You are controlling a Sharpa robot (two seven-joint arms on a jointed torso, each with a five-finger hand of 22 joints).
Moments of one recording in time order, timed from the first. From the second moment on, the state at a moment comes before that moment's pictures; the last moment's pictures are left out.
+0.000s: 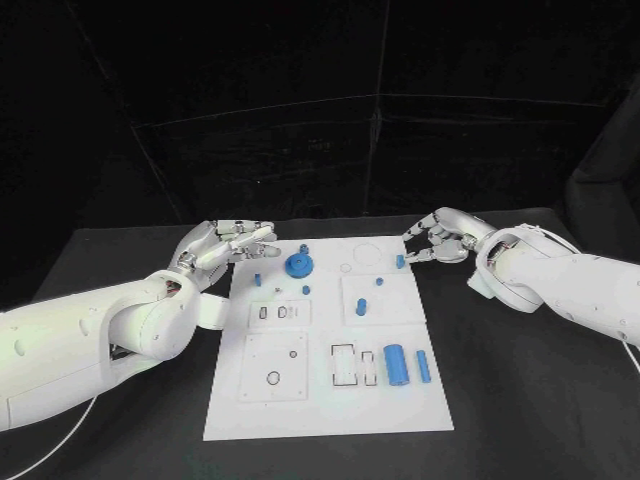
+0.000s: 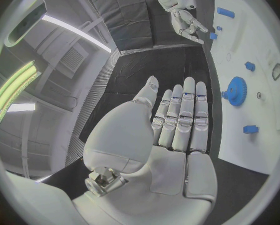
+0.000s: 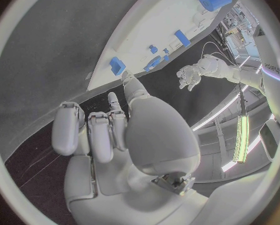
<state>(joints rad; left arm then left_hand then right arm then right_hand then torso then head) 1.23 -0.87 -0.16 1.49 0.04 -0.24 0.55 1.35 0.09 -0.04 -0.07 0.06 1.00 0.22 0.09 0.07 1.11 0.16 0.09 0.07 1.15 0.11 0.17 0.19 0.18 0.91 0.23 0.26 0.08 1.23 -0.79 -0.07 1.19 -1.15 -0.32 0.14 1.42 0.00 -0.02 -0.02 0.17 0.93 0.15 0.07 0.07 1.46 0.07 1.44 1.31 1.46 -0.01 1.54 1.31 0.08 1.38 0.11 1.44 1.19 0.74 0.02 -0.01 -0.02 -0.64</state>
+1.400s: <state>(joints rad) 1.23 -0.87 -0.16 1.48 0.04 -0.23 0.55 1.35 0.09 -0.04 -0.07 0.06 1.00 0.22 0.09 0.07 1.11 0.16 0.09 0.07 1.15 0.11 0.16 0.19 0.18 0.91 0.23 0.26 0.08 1.20 -0.73 -0.07 1.14 -1.20 -0.27 0.11 1.40 0.04 0.05 -0.05 0.17 1.04 0.14 0.09 0.07 1.46 0.06 1.44 1.31 1.47 -0.01 1.54 1.31 0.09 1.37 0.10 1.44 1.19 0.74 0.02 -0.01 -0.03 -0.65</state>
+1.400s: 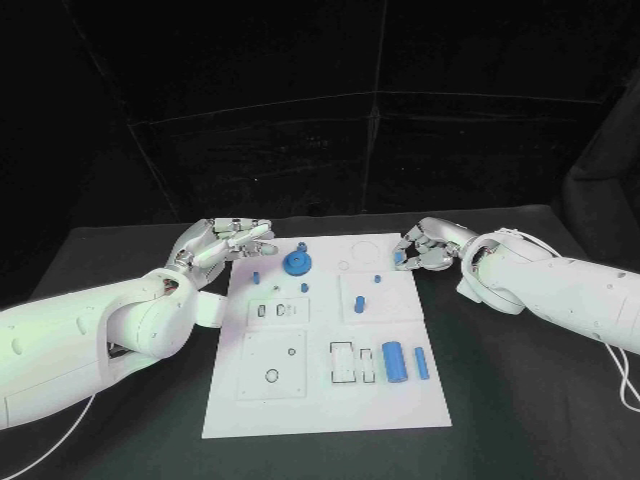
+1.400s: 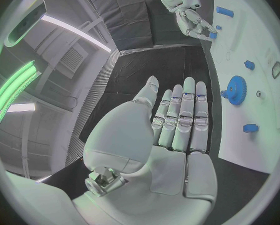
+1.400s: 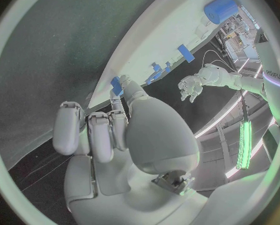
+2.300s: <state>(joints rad) 1.23 -0.88 -0.16 1.49 0.04 -0.24 0.55 1.35 0.09 -0.04 -0.07 0.06 1.00 0.22 0.09 0.07 1.11 0.16 0.09 0.07 1.15 0.11 0.16 0.20 0.18 0.91 0.23 0.26 0.08 1.21 -0.79 -0.07 1.32 -1.17 -0.38 0.07 1.38 0.09 0.15 -0.09 0.11 1.09 0.13 0.09 0.06 1.47 0.03 1.45 1.31 1.46 -0.03 1.54 1.31 0.09 1.39 0.08 1.44 1.20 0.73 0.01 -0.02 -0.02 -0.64</state>
